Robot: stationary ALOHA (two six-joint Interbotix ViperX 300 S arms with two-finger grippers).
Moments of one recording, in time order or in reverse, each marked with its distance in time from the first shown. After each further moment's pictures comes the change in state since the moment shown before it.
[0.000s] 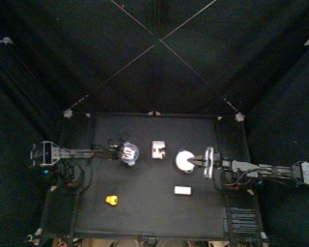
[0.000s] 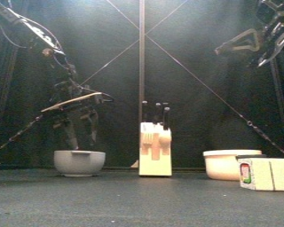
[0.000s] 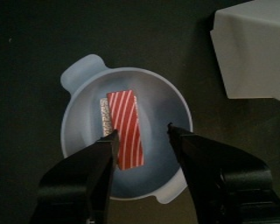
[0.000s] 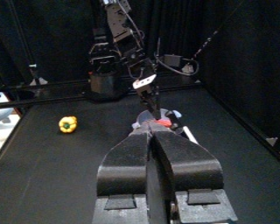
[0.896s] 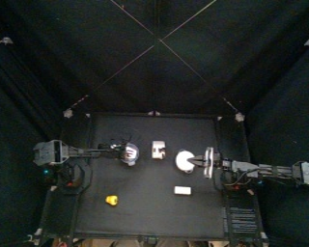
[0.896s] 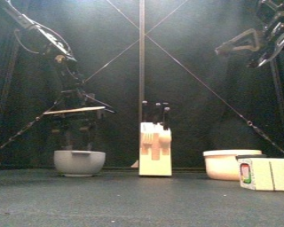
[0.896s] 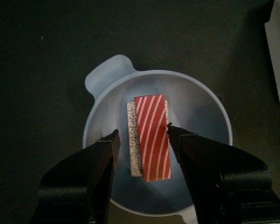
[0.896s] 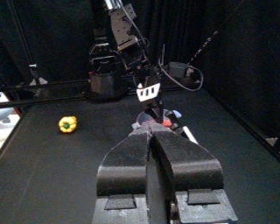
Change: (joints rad) left arm -0.005 0.115 -0.080 -0.005 0.160 0.034; right arm 0.000 -0.002 0.000 -0.002 0.002 0.000
